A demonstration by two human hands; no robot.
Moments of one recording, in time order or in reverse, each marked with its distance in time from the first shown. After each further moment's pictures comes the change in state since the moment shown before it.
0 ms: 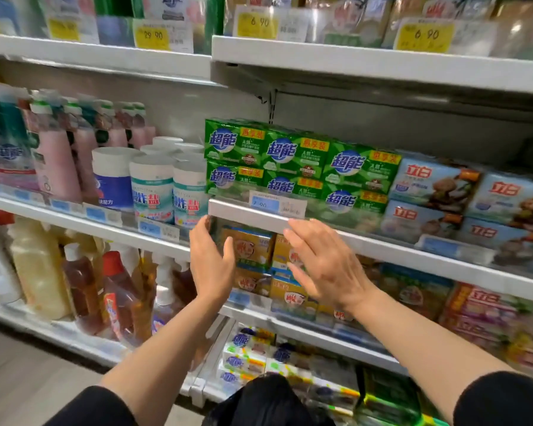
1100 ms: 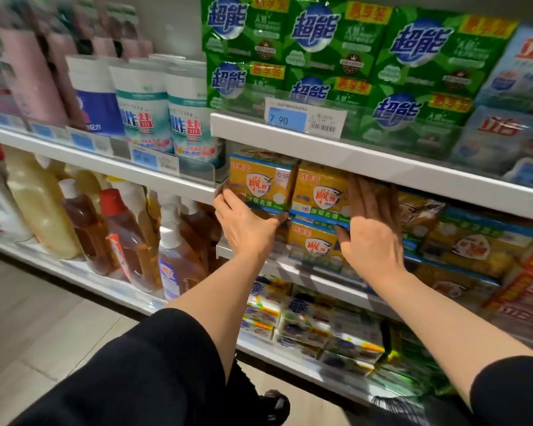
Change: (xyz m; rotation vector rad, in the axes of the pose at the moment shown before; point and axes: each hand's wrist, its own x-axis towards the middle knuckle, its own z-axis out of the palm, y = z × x) left_hand -0.026 -0.061 0.077 0.217 -0.034 -0.271; right_hand -0.060 -0.009 0.076 0.031 -0.451 0.714
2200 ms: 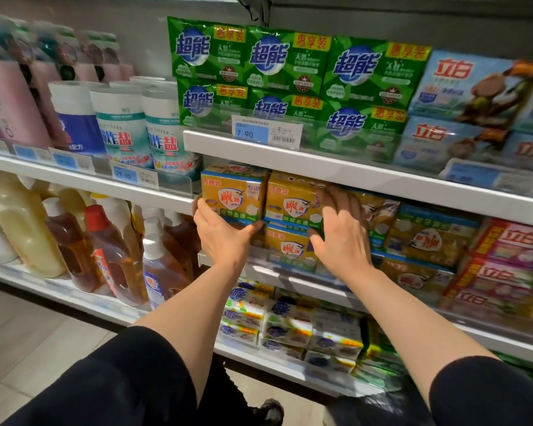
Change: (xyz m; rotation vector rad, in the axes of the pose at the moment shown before) left_hand -0.014 0.004 -0.012 -0.098 0.015 0.018; right_hand -0.010 0.002 -0.019 0.168 0.089 -0.055
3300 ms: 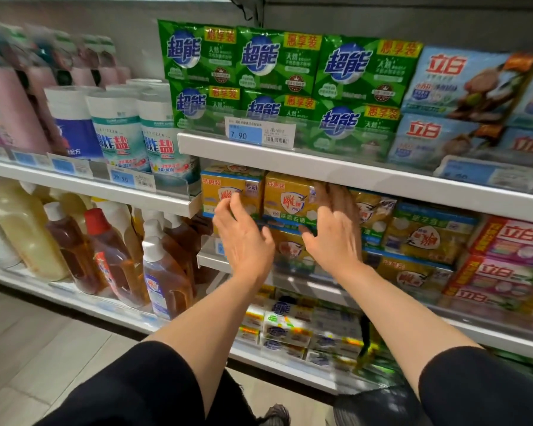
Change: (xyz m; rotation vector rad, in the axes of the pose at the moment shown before) left_hand -0.035 0.024 0.015 0.239 -0.011 0.300; right_hand 0.008 -0.002 0.009 0.112 -0.113 0.126
